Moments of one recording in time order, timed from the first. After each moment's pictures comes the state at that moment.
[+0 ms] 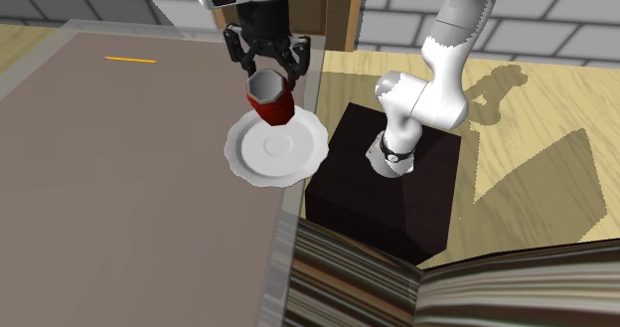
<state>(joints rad) -0.18 -0.48 -0.42 -1.86 -0.22 1.43 -0.74</state>
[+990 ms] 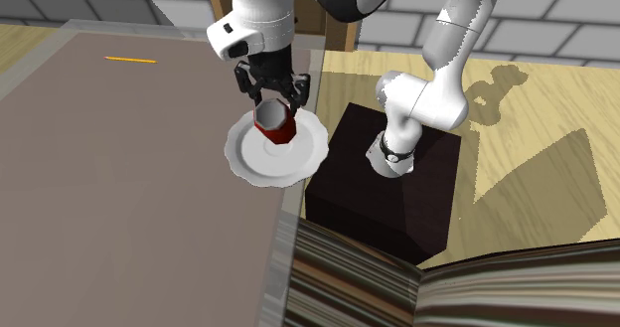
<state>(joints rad) -0.19 -0.54 -0.43 -2.10 -0.25 1.61 -0.72</state>
